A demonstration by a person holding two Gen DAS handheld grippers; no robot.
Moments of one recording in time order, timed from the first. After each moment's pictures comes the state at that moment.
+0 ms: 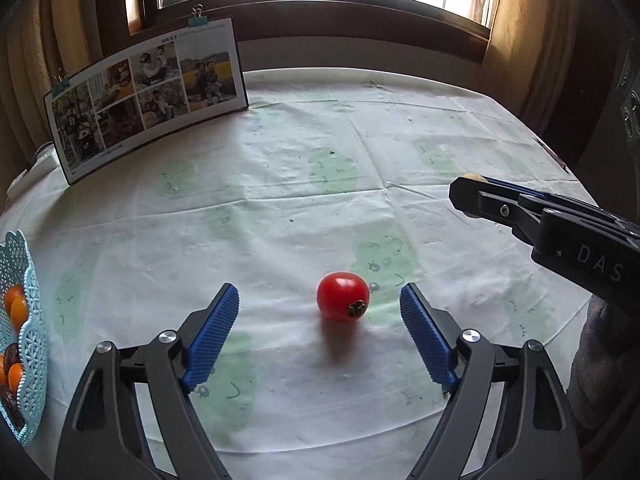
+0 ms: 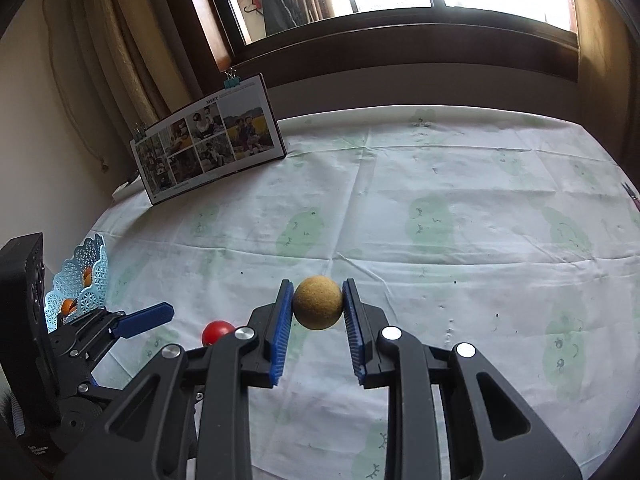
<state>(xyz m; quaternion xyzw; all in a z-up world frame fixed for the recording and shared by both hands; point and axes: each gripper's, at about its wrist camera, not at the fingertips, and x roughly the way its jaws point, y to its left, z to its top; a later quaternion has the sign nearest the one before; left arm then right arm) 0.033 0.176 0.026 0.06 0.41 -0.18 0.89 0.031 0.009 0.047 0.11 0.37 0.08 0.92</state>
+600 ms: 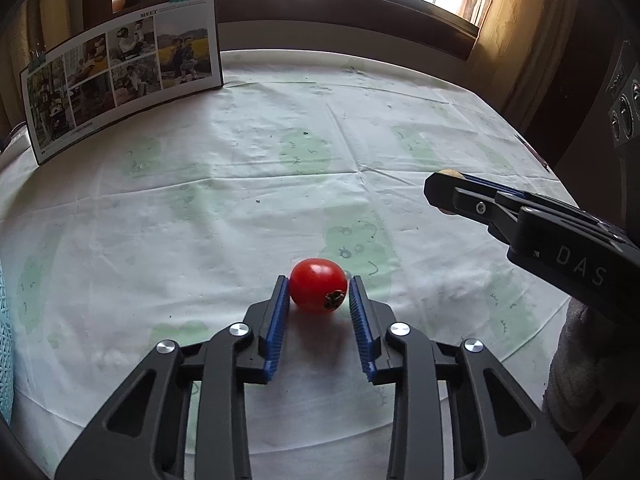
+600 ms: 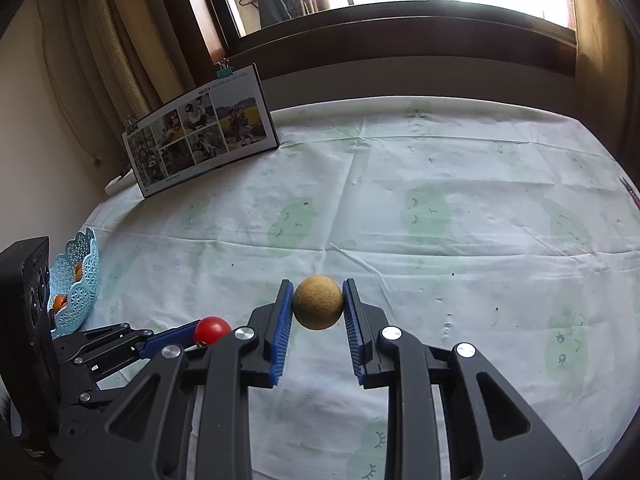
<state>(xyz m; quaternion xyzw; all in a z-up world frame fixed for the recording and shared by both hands) 0.035 0.171 0.013 0.03 0.43 -0.22 0.87 0.033 0.012 0.041 0.11 0.38 0.07 0.92</state>
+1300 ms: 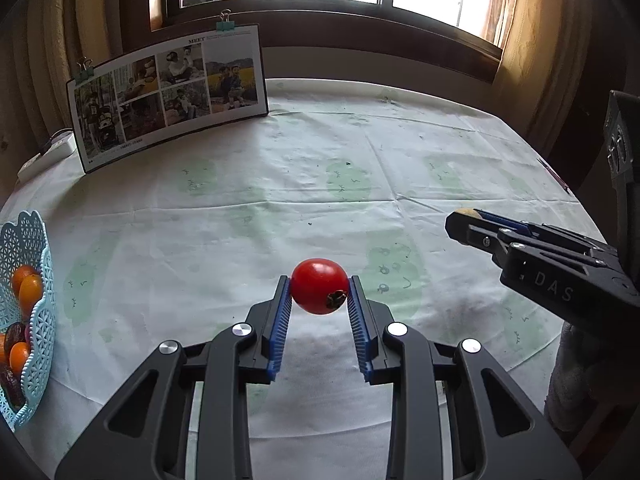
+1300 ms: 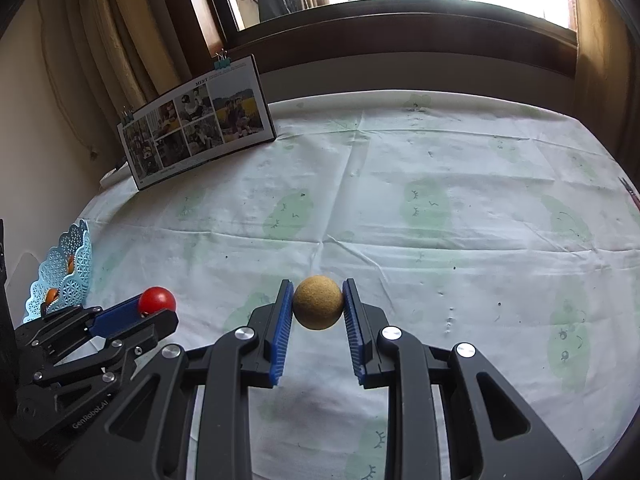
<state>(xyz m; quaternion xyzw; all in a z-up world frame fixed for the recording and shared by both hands) 0.023 0.193 0.035 0.03 0.39 -0.16 0.91 0.034 0.014 0.032 0.10 0.39 0.07 0.91</state>
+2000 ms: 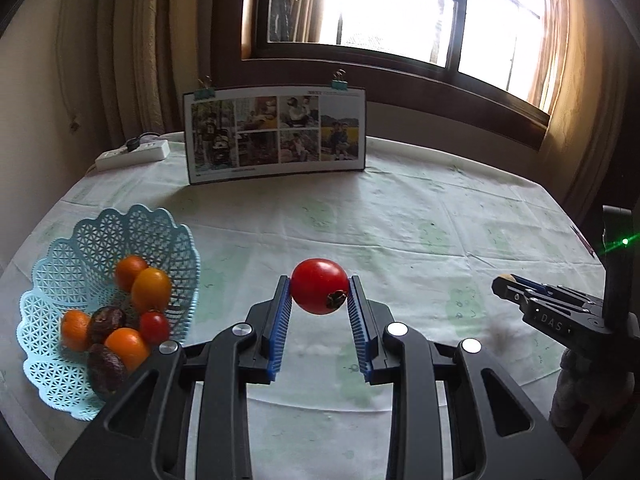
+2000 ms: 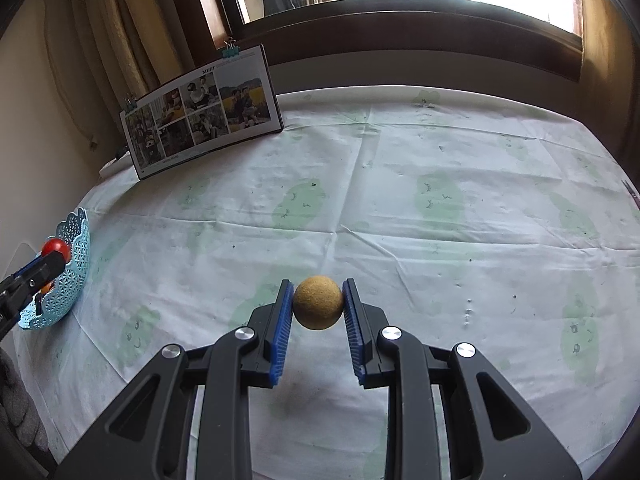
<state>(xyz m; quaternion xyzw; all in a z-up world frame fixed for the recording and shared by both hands) -0.006 0.291 0.077 -0.02 0.32 -0.06 0.94 0.032 0.027 0.028 0.08 0.39 0.07 0.91</state>
